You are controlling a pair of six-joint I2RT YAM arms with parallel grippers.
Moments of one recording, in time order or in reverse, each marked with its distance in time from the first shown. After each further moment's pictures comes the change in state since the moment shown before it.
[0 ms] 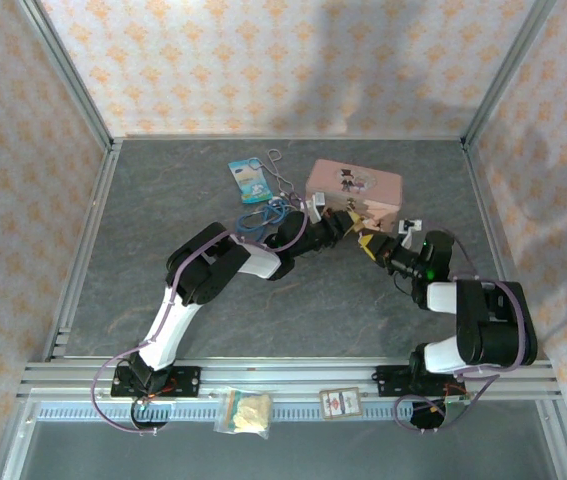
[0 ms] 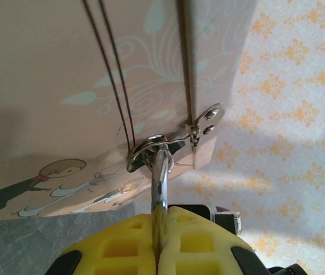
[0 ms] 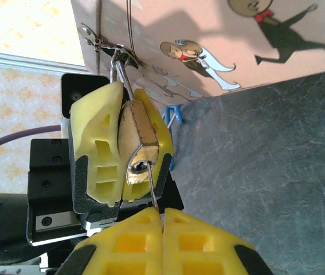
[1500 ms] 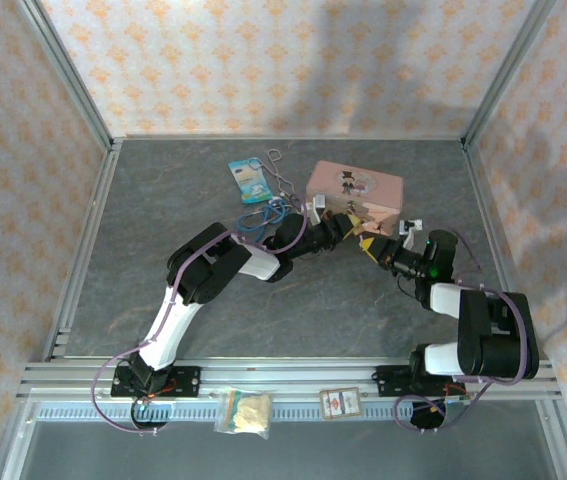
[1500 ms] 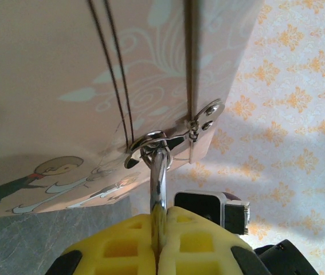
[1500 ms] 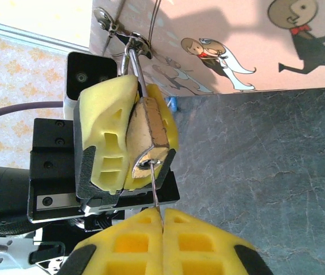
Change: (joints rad) left arm 0.005 0.008 -0.022 0.053 0.054 -0.014; right arm -0.029 -0.064 0.018 -0.144 -0.054 -0.158
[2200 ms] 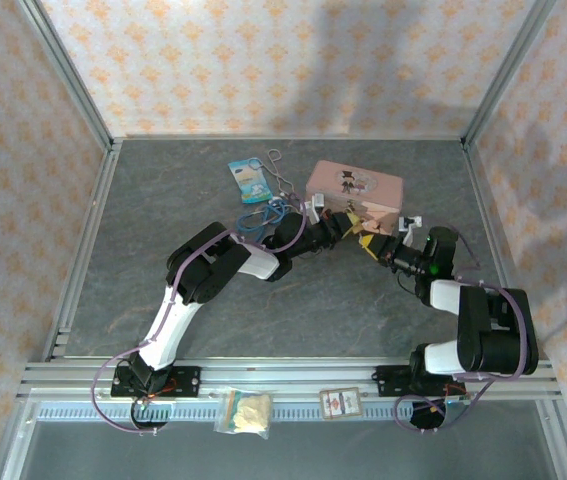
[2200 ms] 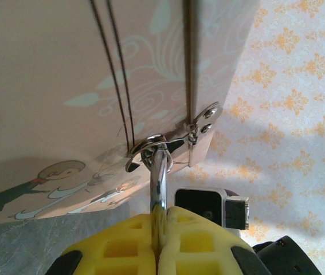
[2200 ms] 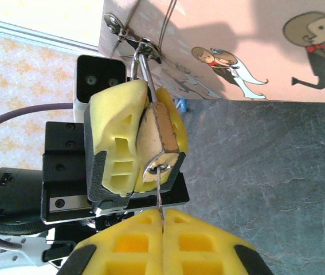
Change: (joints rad) left arm 0.006 0.000 0.000 0.008 0.001 0.000; right arm 0.000 0.020 0.026 0.026 -0.031 0.039
